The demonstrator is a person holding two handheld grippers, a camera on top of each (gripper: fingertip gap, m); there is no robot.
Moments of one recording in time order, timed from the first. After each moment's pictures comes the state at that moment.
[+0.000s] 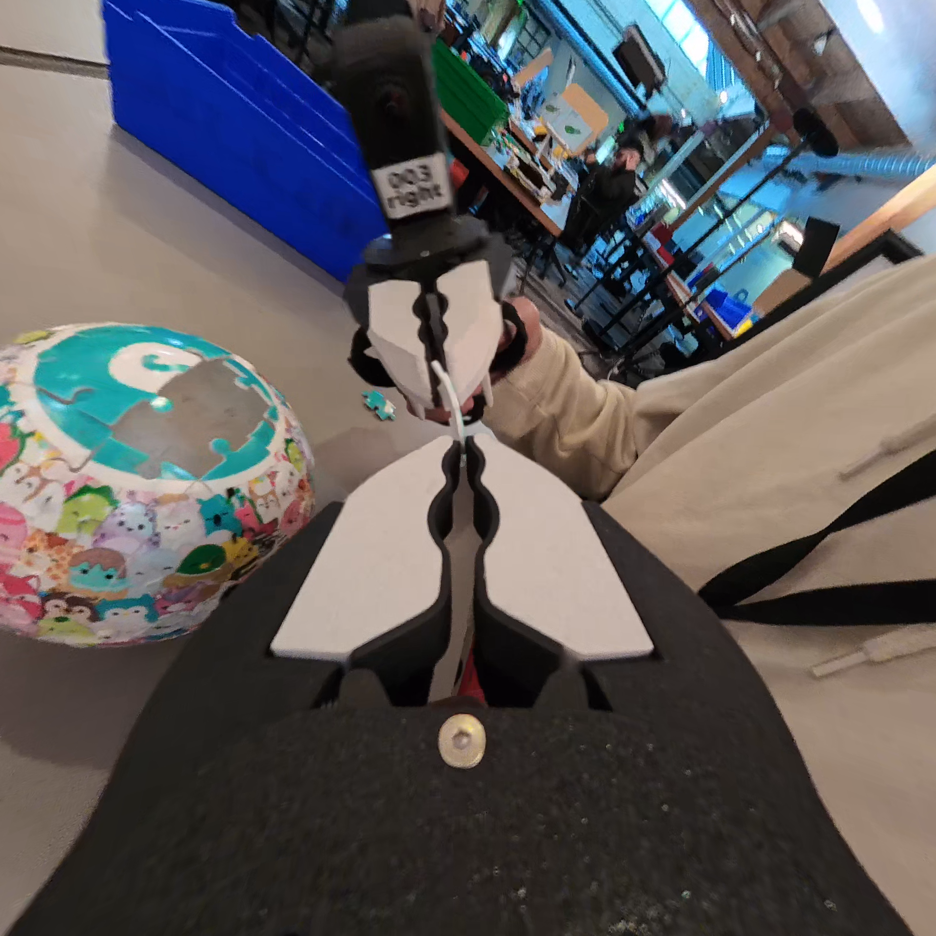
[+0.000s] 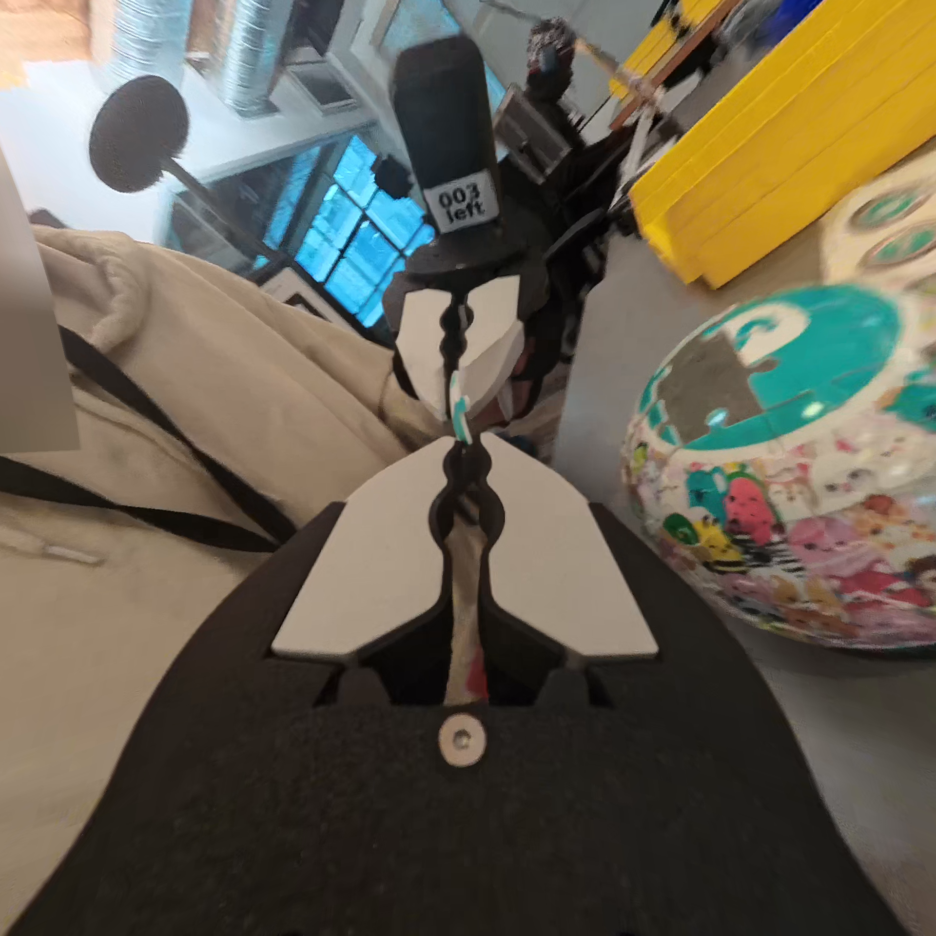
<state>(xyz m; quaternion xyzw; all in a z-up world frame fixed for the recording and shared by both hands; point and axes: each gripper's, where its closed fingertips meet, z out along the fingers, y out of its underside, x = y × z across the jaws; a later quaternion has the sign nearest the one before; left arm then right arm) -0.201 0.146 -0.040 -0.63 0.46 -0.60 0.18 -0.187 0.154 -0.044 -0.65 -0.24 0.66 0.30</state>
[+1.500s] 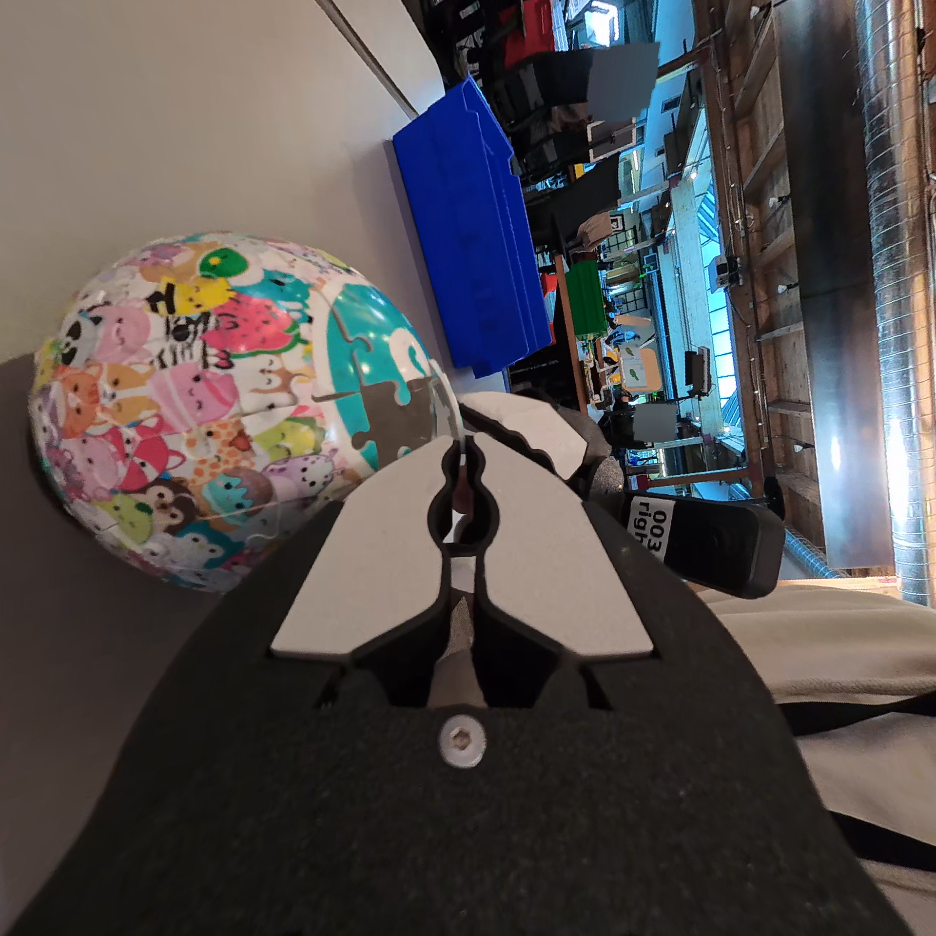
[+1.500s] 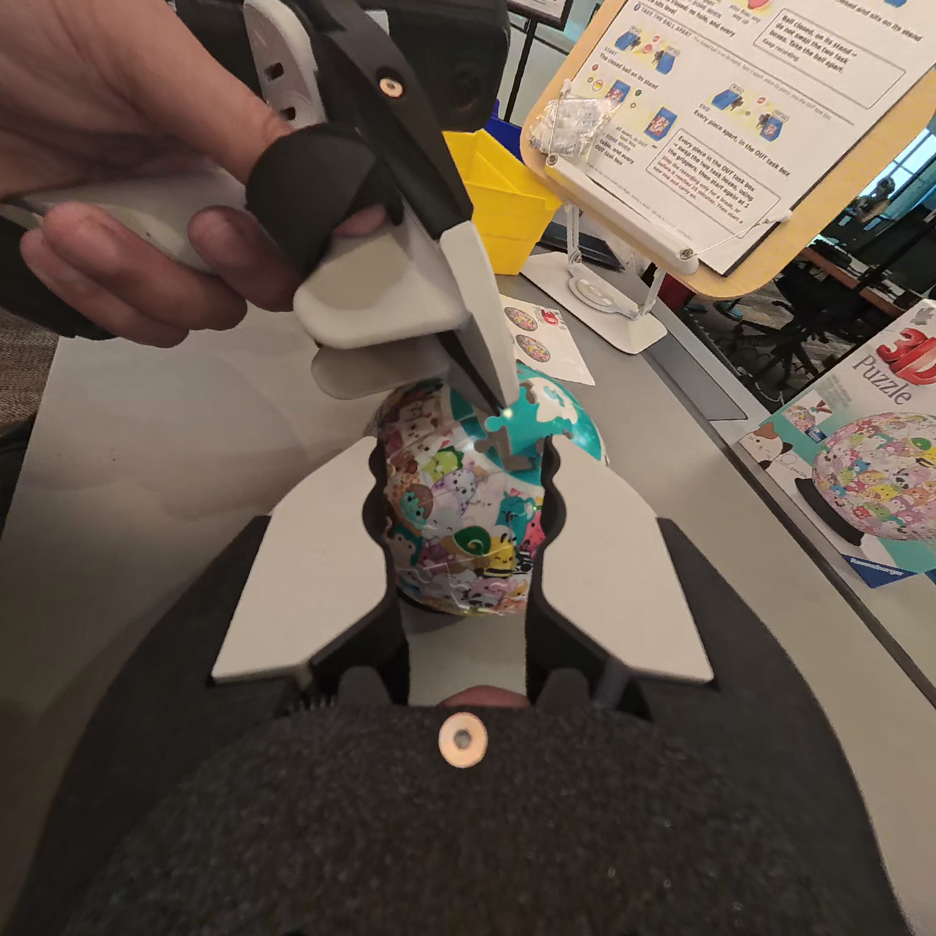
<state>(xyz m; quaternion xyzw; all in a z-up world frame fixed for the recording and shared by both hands) -0.175 0.211 -0.073 -0.78 0.13 -0.60 0.11 -0.188 0.206 -0.090 -0.70 -0.39 0.10 0.59</state>
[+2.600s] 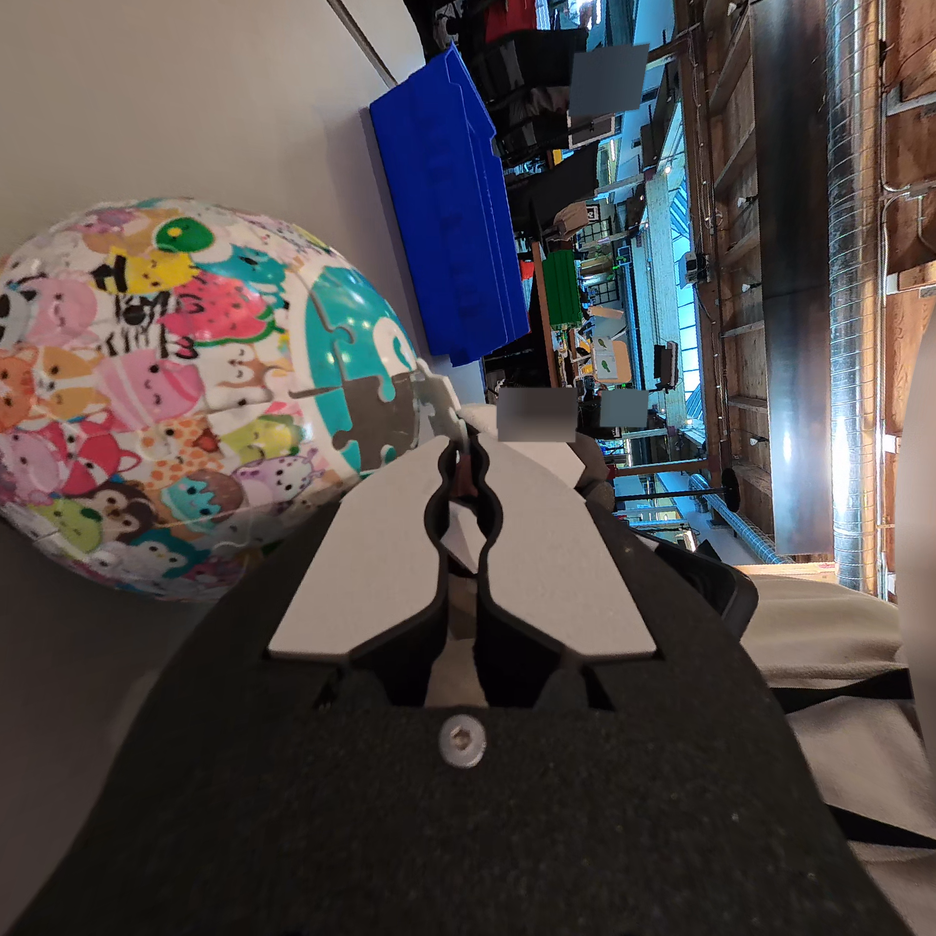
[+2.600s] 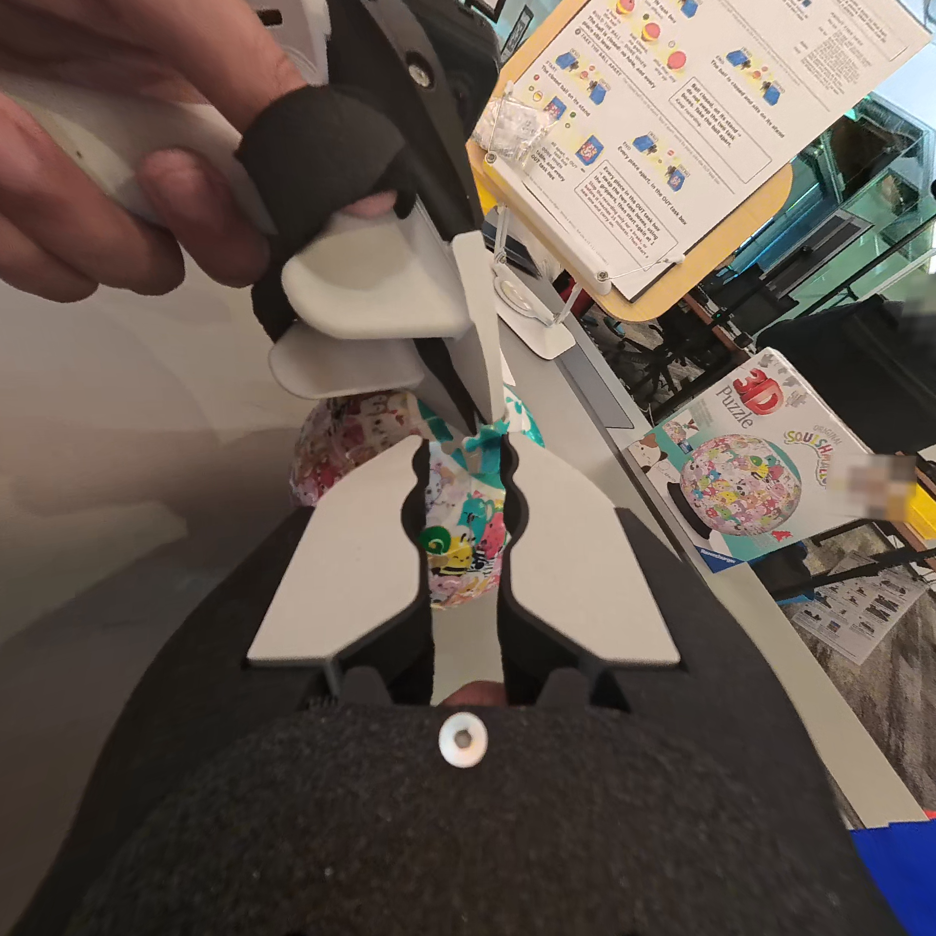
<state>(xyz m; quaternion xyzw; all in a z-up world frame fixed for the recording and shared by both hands) -0.170 0.205 -0.071 -0.77 0.13 -0.62 0.08 -0.179 0.213 -0.083 -0.67 -0.40 -0.03 0.62</state>
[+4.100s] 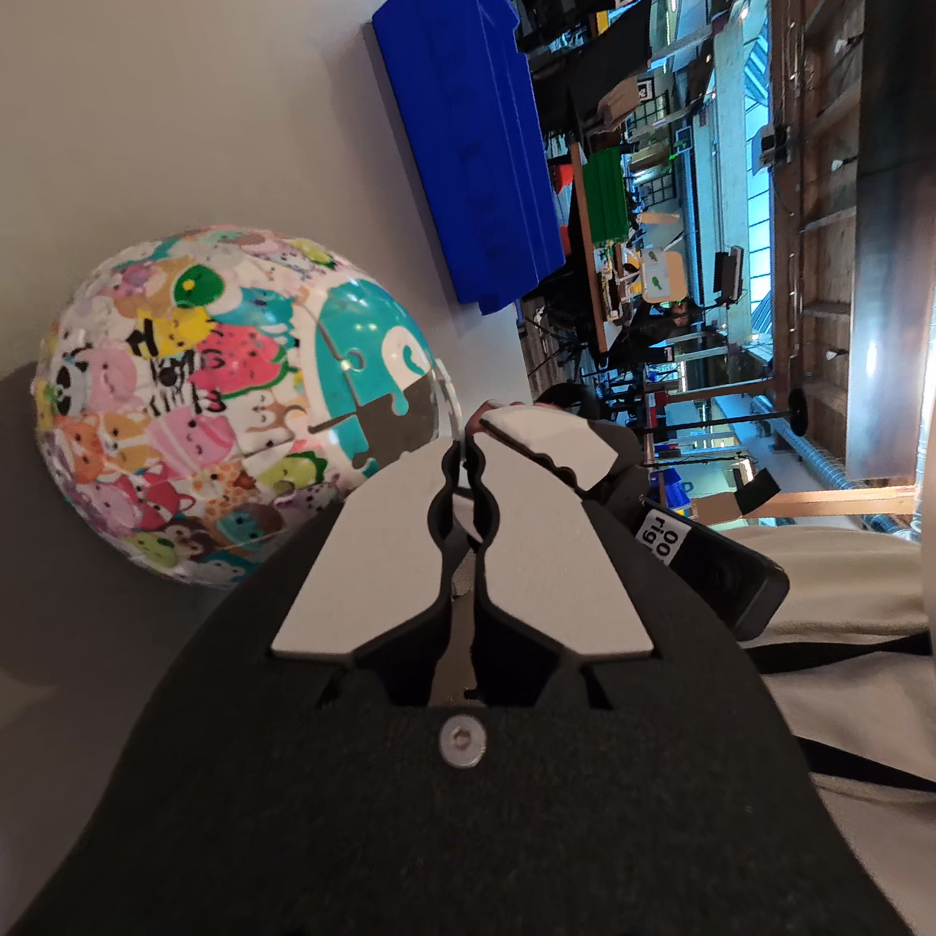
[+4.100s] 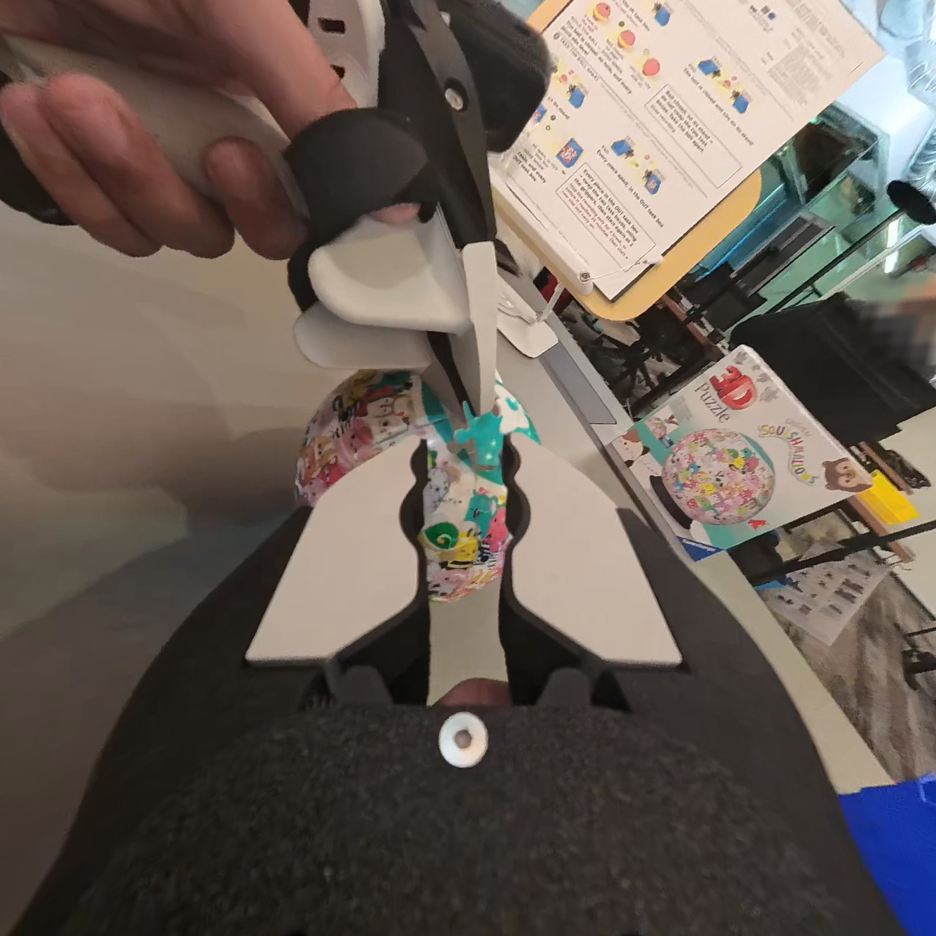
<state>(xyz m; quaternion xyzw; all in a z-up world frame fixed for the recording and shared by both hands) -0.176 0.209 -0.075 -0.78 0.21 -0.58 0.05 -0.180 0.207 -0.080 -0.67 -0.39 -0.05 0.62</state>
